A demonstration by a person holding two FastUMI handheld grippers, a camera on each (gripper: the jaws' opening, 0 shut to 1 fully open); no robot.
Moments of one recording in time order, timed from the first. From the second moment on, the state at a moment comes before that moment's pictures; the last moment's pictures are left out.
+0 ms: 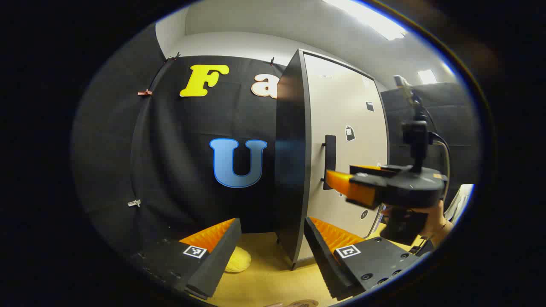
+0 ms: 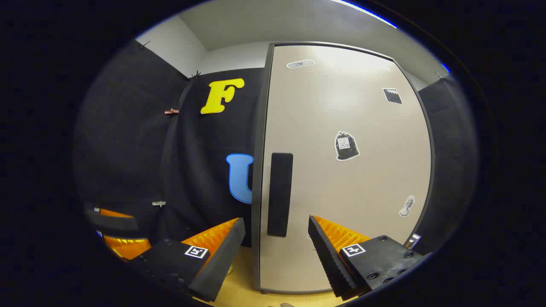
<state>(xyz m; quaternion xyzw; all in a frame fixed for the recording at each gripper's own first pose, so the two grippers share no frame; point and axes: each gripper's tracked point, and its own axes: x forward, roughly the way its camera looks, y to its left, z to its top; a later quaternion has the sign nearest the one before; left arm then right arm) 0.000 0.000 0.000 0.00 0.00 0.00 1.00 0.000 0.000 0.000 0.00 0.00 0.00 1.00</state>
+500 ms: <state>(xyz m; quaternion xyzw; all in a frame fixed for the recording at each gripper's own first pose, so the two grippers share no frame) 0.010 -0.020 0.010 0.00 -0.02 -0.01 1.00 -0.046 -0.027 -0.005 0.02 0.01 -0.02 1.00</state>
